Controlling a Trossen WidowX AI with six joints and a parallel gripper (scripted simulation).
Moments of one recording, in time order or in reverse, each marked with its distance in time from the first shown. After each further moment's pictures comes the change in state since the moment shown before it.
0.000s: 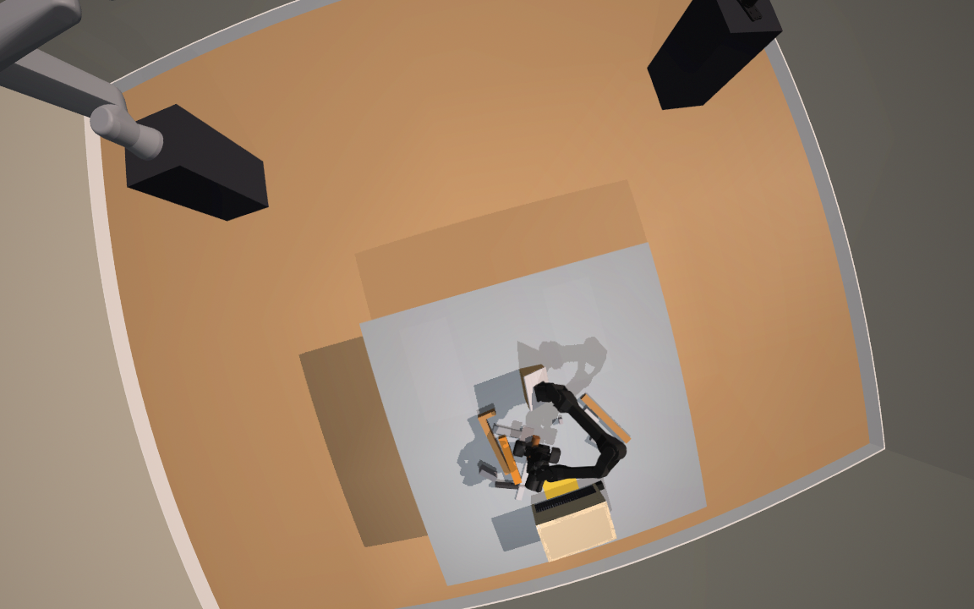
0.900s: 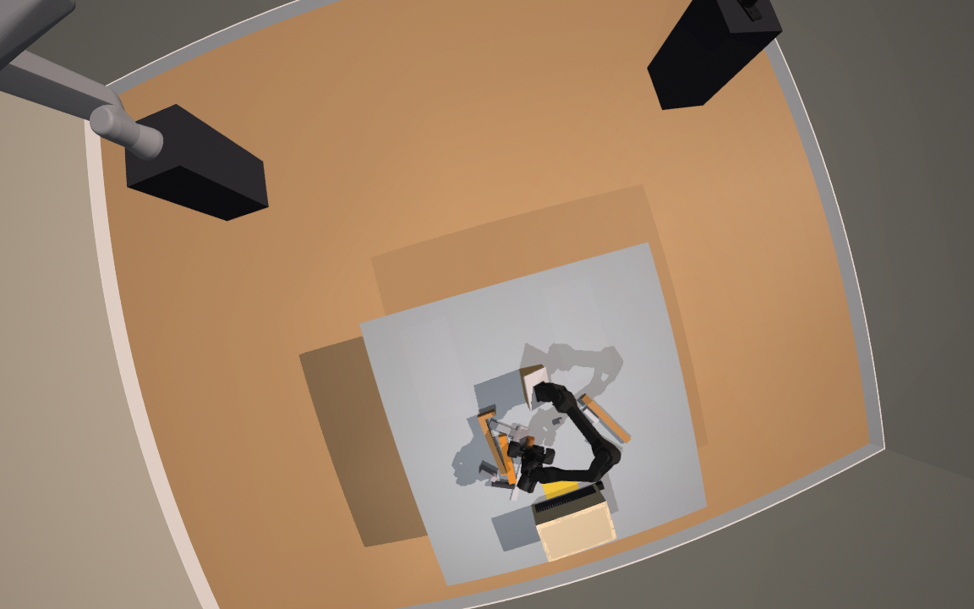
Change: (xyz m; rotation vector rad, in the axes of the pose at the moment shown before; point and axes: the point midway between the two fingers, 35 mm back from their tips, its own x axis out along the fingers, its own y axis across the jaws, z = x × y) arm 0.000 -0.022 0.008 -0.002 -0.002 0.000
